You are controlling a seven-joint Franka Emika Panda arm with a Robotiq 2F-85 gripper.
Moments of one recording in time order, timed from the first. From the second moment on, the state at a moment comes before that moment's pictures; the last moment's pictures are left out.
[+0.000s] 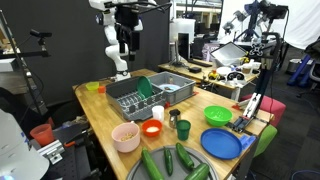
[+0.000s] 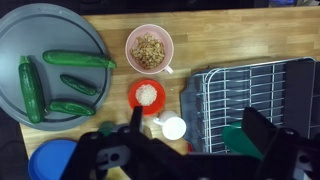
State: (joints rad) arm -0.01 -0.33 -0.13 -2.22 0.12 1.76 -0.18
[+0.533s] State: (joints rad) arm -0.01 -0.30 -0.13 -2.23 0.12 1.78 -0.19
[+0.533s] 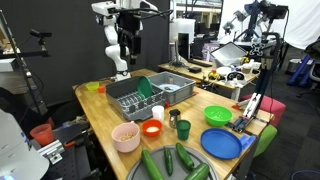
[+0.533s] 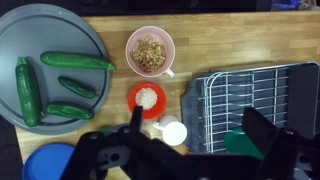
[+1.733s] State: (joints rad) arm -0.01 -0.10 -0.13 -2.25 0.16 1.91 -0.26
